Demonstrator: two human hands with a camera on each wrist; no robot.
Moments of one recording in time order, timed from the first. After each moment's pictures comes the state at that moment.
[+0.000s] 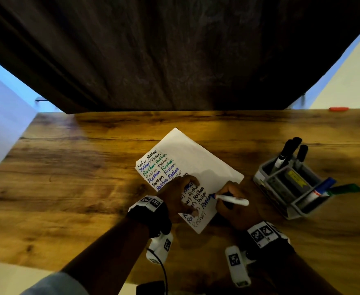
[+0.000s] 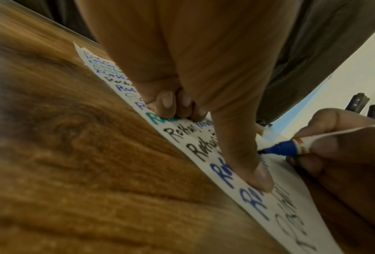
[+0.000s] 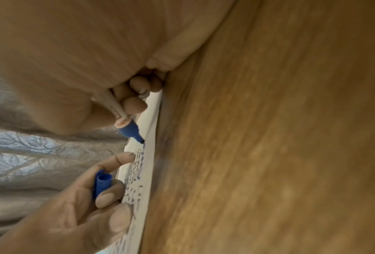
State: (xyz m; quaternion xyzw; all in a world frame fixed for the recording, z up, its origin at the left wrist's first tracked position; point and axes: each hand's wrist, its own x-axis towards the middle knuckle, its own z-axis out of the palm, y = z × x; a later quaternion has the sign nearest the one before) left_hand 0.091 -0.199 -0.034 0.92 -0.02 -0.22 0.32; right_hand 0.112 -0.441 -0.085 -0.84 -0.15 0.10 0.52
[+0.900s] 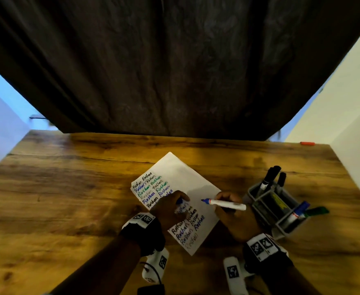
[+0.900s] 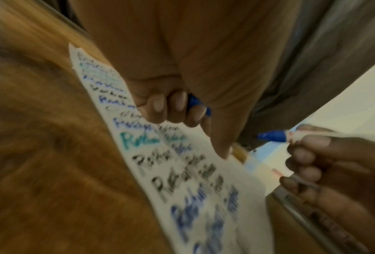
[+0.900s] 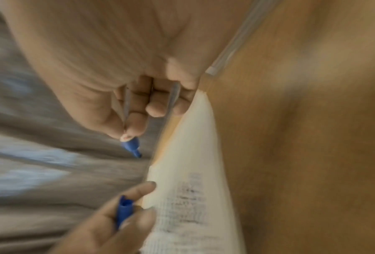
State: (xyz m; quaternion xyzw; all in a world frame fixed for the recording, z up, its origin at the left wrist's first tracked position) left_hand 0.093 -0.196 -0.009 0.92 -0.01 -0.18 0.35; right_hand 0.111 -0.436 0.002 -0.83 -0.13 0.06 0.53
